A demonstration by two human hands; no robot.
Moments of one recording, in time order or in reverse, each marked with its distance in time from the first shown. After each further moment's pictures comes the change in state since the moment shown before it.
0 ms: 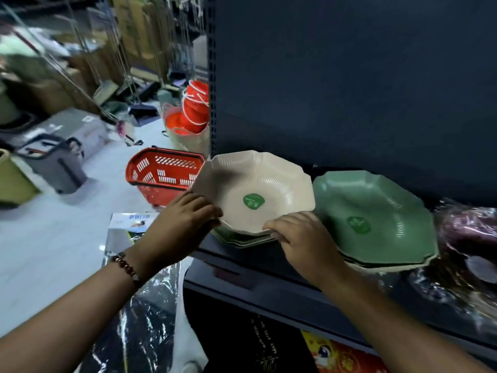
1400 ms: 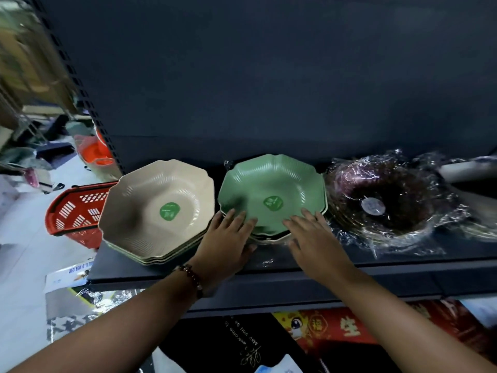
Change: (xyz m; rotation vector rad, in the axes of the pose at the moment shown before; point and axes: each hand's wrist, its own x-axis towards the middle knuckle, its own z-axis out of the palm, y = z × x) left_hand 0.094 0.179 0.088 0.081 -0.320 0.139; right_hand -0.137 0.082 -0.067 -0.209 -0.112 0.506
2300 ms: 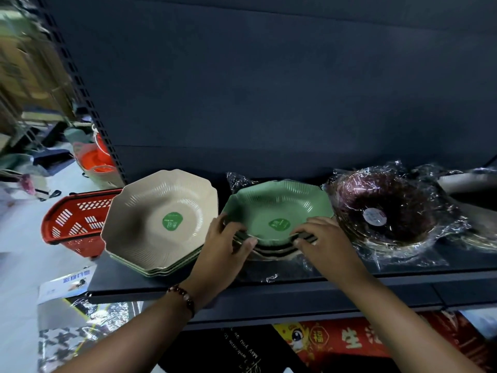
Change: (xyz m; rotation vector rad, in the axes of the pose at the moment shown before) left_hand -0.014 -0.008 -0.007 -0.765 0.231 -0.242; right_hand 0.008 -0.010 -0.036 0.353 0.131 0.128
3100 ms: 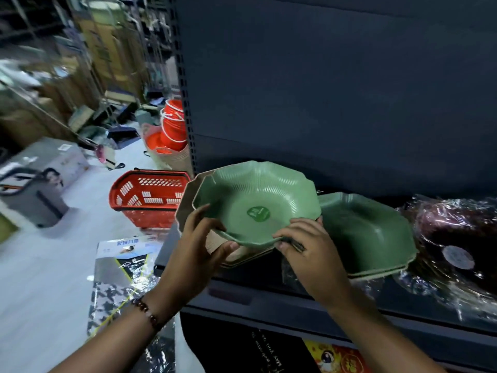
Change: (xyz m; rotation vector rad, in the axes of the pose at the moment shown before) left_hand -0.059 -0.074 -0.122 -0.023 0.318 0.018; right_hand 0.034 -0.115 0.084 0.213 -0.017 -0.247
